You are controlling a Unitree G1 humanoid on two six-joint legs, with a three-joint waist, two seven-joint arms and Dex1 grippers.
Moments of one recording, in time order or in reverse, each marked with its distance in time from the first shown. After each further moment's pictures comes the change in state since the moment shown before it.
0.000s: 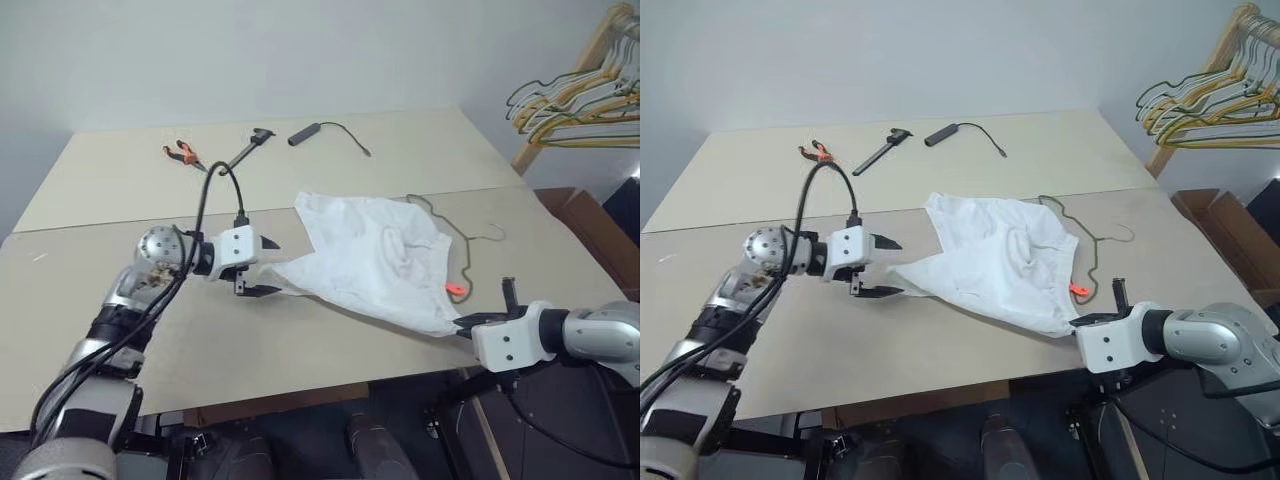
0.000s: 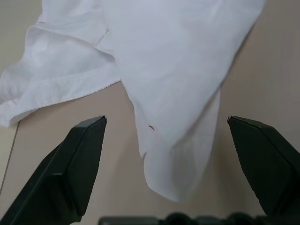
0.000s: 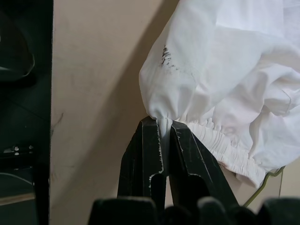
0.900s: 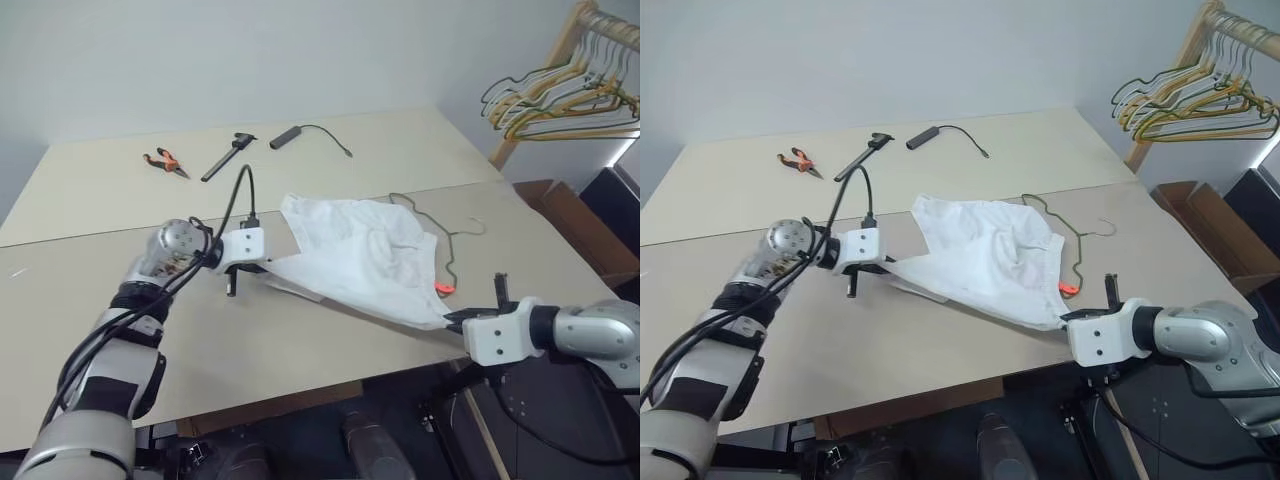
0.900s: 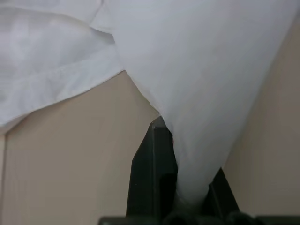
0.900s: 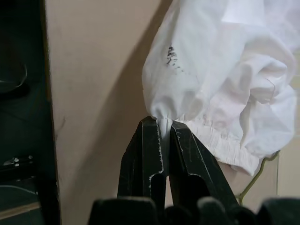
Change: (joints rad) left arm -0.148 -0.004 -0.011 0.311 0.112 -0.219 -0.013; right arm -0.085 0.157 -0.038 -0.033 -0.045 0.064 0.087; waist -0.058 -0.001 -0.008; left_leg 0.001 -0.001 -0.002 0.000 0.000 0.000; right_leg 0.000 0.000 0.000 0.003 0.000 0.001
